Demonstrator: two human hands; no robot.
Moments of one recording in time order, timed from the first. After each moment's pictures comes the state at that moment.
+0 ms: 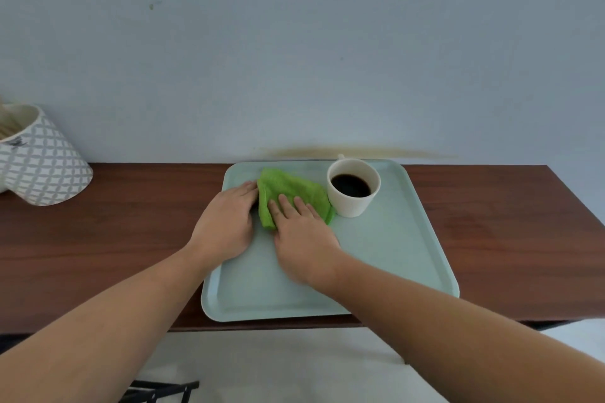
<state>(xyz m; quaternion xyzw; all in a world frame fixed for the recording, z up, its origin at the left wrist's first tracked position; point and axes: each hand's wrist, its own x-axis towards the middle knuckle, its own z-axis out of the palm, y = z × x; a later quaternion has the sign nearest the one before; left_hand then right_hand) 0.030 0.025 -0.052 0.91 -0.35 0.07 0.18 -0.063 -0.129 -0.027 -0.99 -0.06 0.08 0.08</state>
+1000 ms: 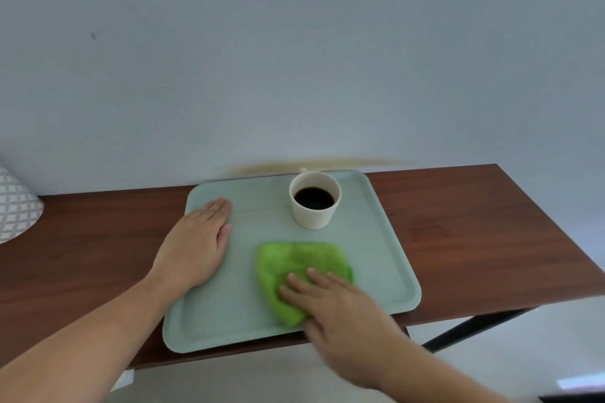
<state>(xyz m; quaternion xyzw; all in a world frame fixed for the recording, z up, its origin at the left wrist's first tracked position) 0.025 0.018 -0.054 0.94 -0.32 0.09 0.09 -0.187 -0.195 -0.012 -0.98 -0.09 0.06 0.17</state>
